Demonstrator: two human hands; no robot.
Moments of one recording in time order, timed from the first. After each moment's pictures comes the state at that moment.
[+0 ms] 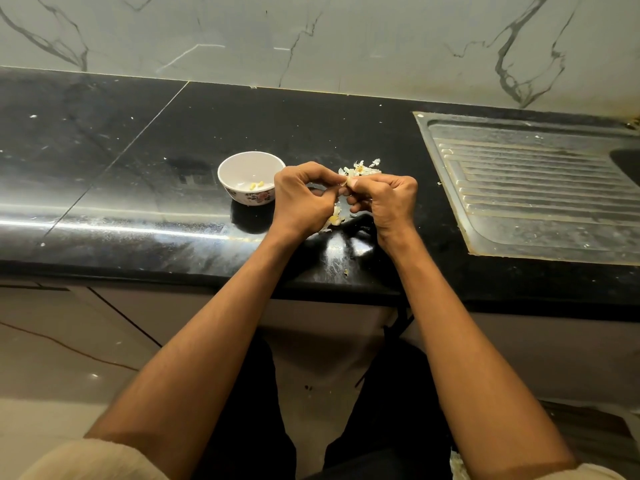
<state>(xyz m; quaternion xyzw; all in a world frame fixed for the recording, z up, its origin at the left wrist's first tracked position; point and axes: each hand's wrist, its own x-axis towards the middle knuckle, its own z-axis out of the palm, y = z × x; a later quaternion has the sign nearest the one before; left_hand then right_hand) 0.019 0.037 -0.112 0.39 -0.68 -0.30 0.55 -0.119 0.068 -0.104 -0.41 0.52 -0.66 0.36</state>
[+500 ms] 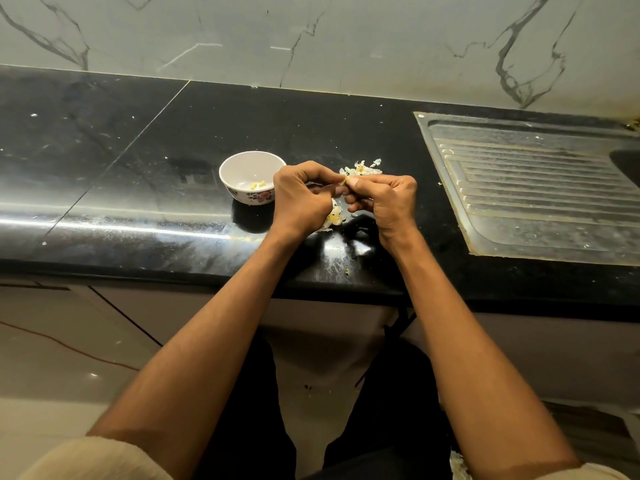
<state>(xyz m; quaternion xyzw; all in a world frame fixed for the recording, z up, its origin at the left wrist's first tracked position) 0.021 0.038 -0.109 0.40 -0.65 -0.34 0.55 -0.121 0.068 -0.105 -0.42 0.50 -0.65 0.39</state>
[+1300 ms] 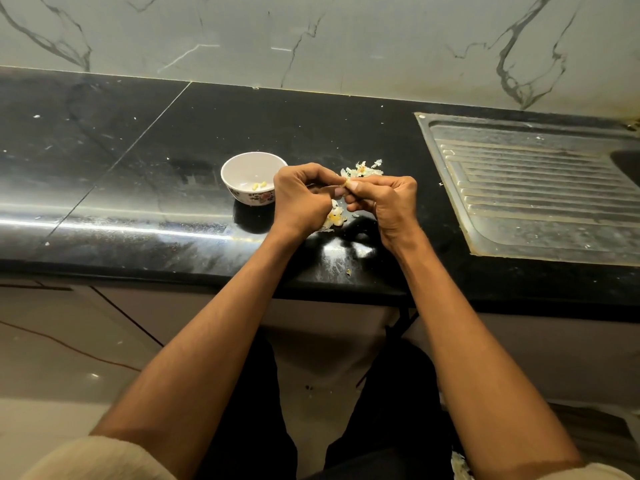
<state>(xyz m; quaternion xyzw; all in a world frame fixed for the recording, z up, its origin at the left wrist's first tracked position) 0.021 0.039 -0.106 0.40 -0.63 -0.37 0.55 -0.122 0.072 -0.101 -0.43 0.47 -0.65 0.42</state>
